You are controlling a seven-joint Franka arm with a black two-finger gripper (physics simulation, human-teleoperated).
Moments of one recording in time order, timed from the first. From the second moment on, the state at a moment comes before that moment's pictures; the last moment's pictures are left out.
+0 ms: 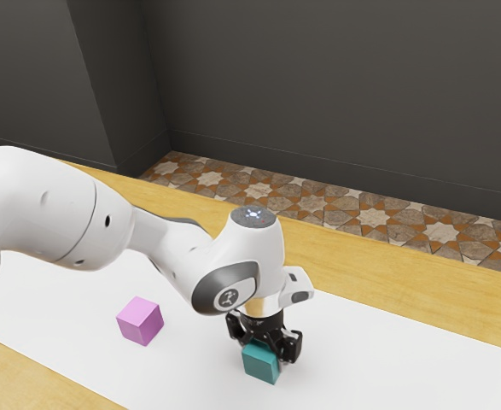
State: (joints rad) arm -0.61 0.32 0.13 -2.16 -0.06 2.43 -0.44
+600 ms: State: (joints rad) arm -0.61 0.16 0.20 -2.15 0.04 2.33 -0.48
